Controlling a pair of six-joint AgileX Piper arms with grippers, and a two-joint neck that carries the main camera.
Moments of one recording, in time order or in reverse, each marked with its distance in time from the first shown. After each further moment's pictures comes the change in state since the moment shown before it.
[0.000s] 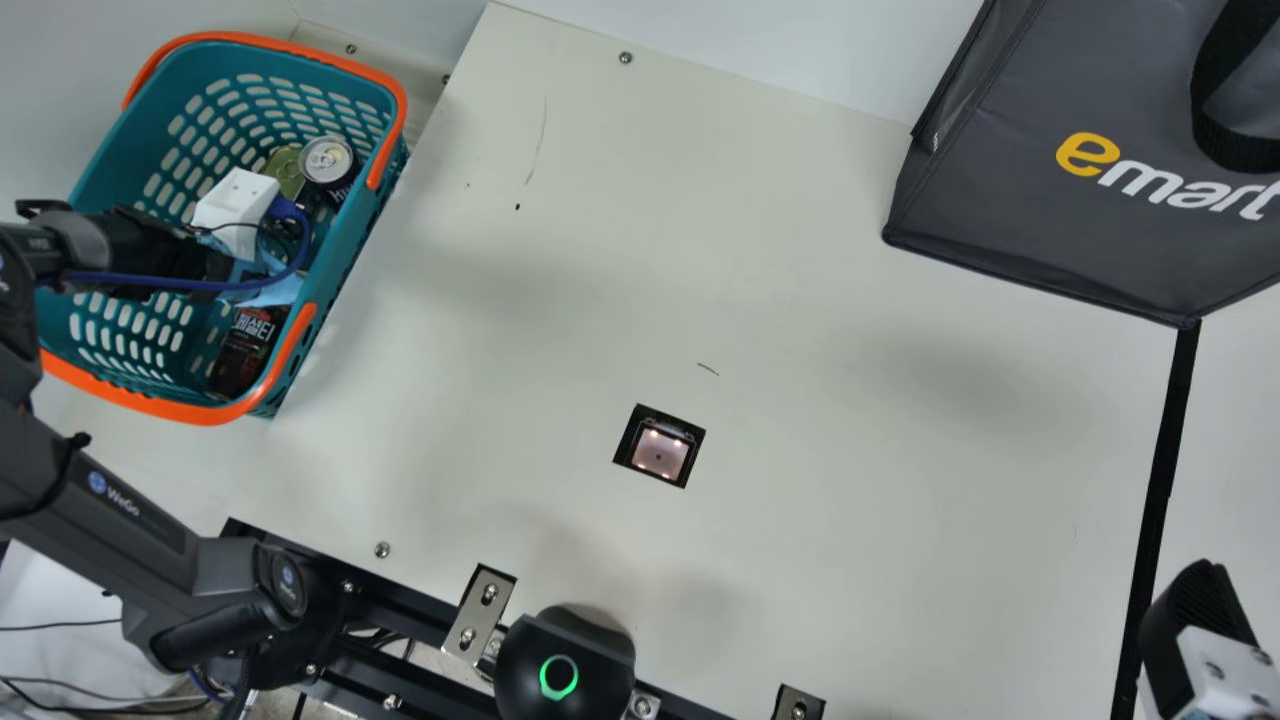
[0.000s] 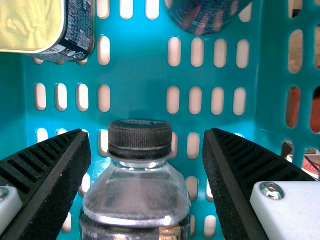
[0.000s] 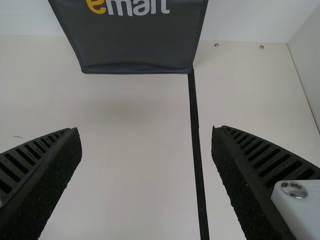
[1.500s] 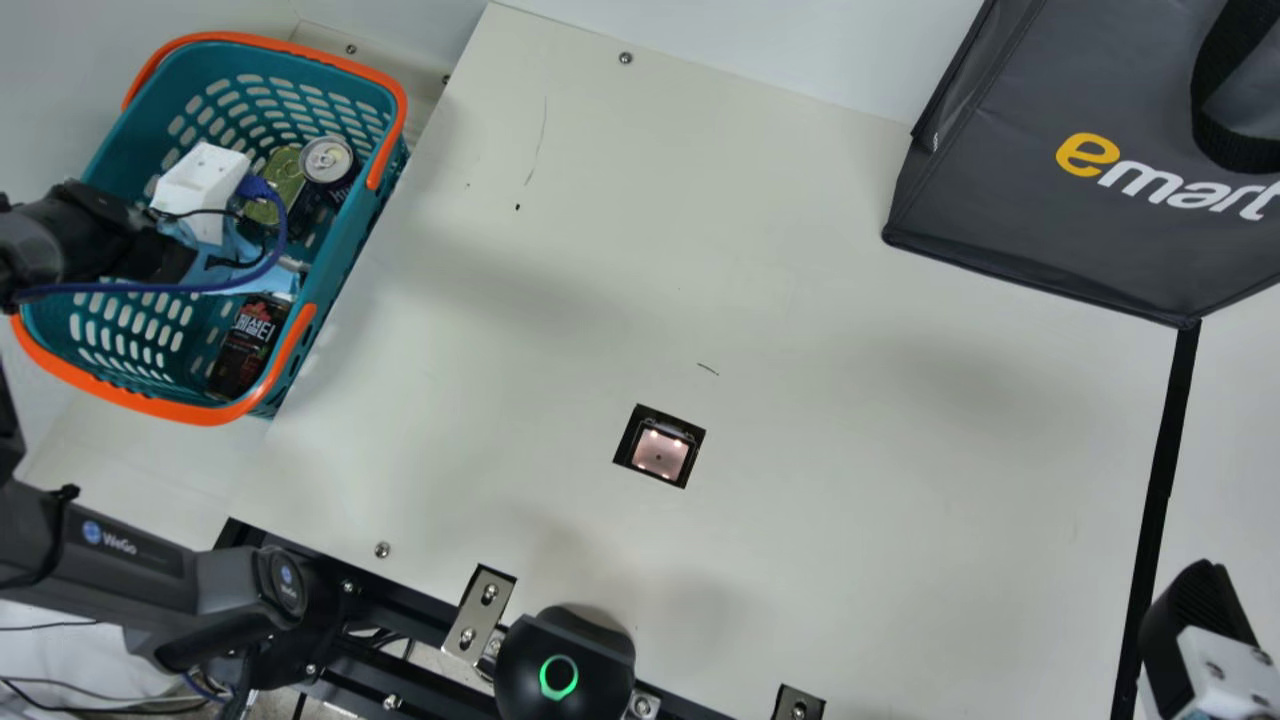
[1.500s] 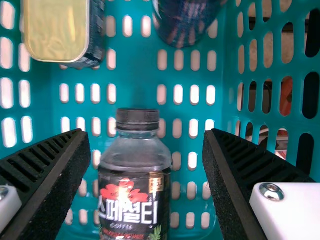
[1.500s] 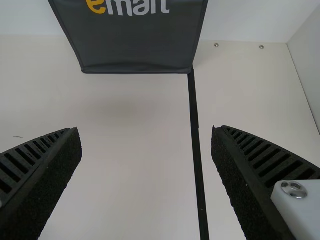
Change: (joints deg) left arm 0.4 -11.6 1.1 13.0 8.9 -13.0; right arm 0.0 0.0 0.0 0.0 0.0 0.0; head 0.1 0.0
